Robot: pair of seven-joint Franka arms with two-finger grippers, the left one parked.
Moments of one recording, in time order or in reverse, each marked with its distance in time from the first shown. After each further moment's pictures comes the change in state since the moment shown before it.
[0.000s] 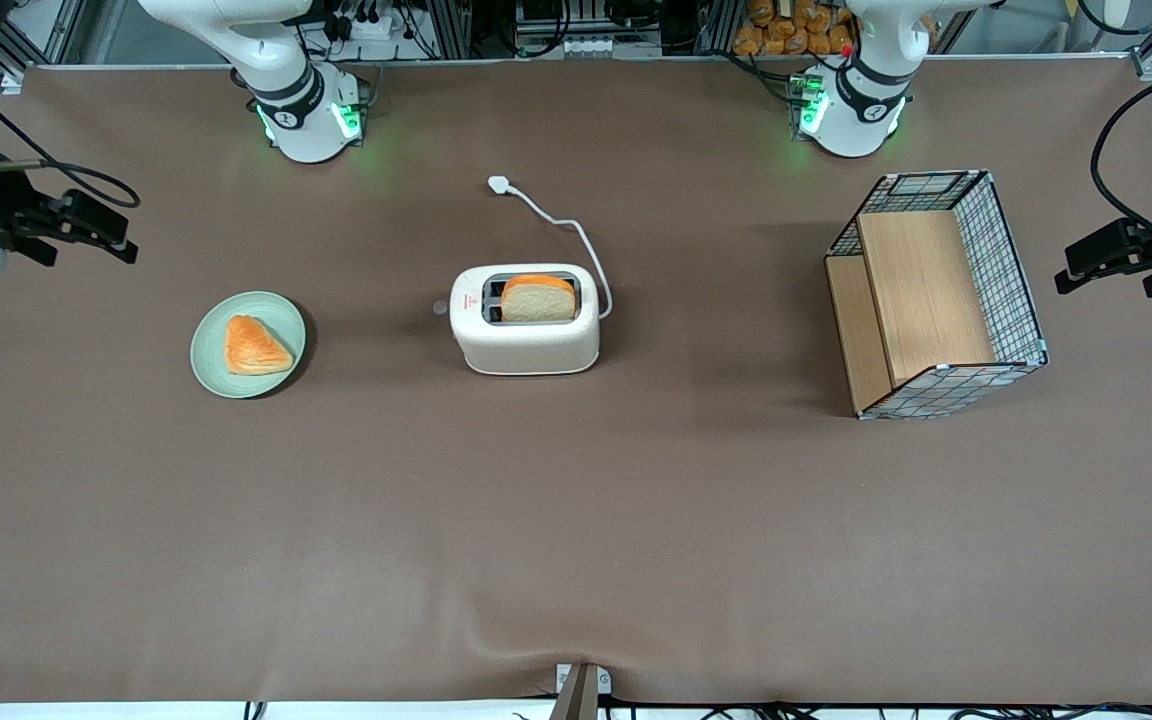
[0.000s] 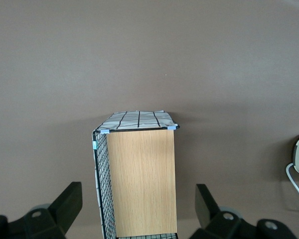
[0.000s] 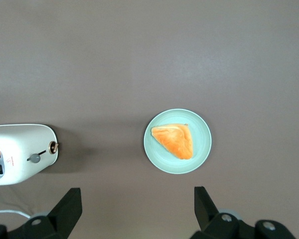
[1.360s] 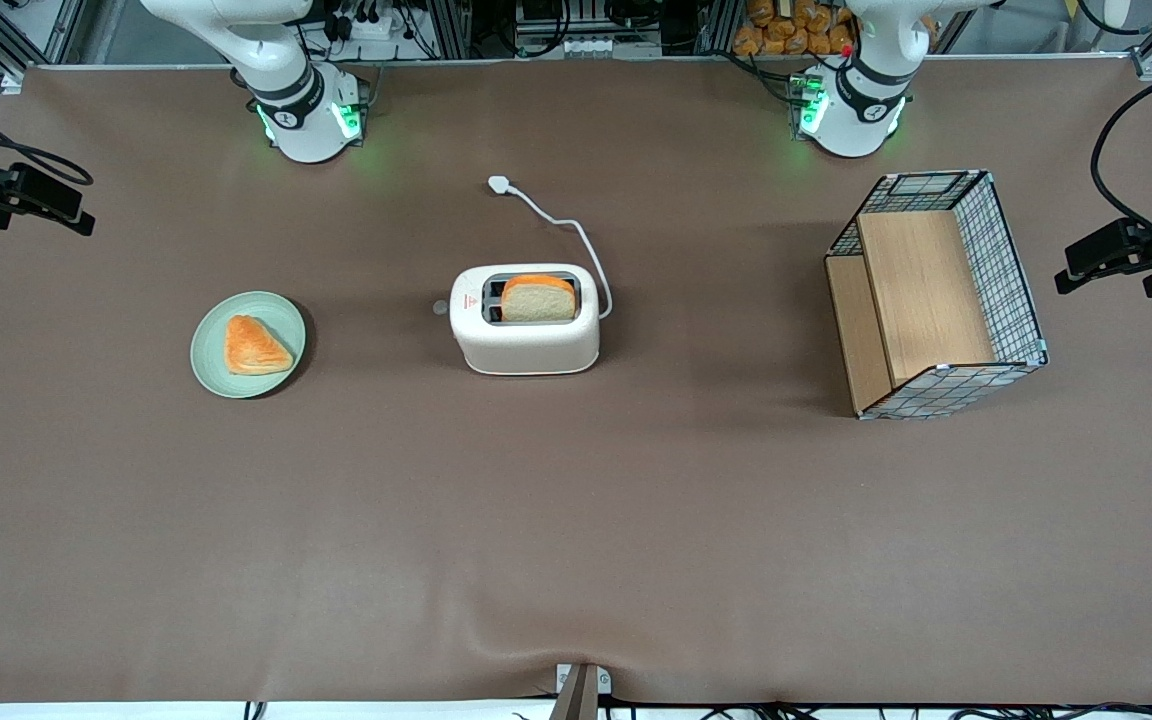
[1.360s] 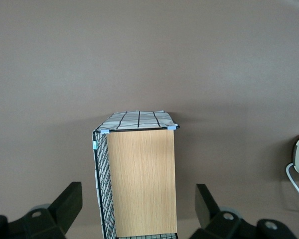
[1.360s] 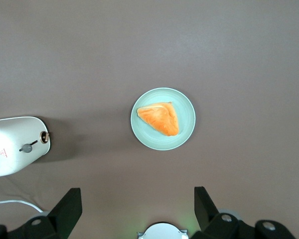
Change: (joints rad) arm -0.058 0.025 0.018 0.097 -0.027 -0.150 0.049
